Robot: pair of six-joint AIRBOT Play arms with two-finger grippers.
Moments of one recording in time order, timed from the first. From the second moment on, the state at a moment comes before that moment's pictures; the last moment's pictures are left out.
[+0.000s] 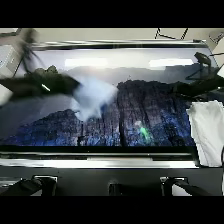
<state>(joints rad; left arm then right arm) -0.44 -1.08 1.32 1.12 -0.97 -1.58 -0.13 -1.29 1.50 -1.30 1.45 1.53</state>
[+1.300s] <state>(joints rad) -0.13 -1.51 1.02 0.89 -0.84 -1.60 -0.13 -1.26 0.74 -0.99 1.37 1.49</state>
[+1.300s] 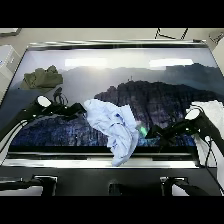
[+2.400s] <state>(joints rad) -0.16 -1.38 1.03 0.87 -0.72 -1.57 0.27 -1.23 0.60 -0.74 1.03 1.49</state>
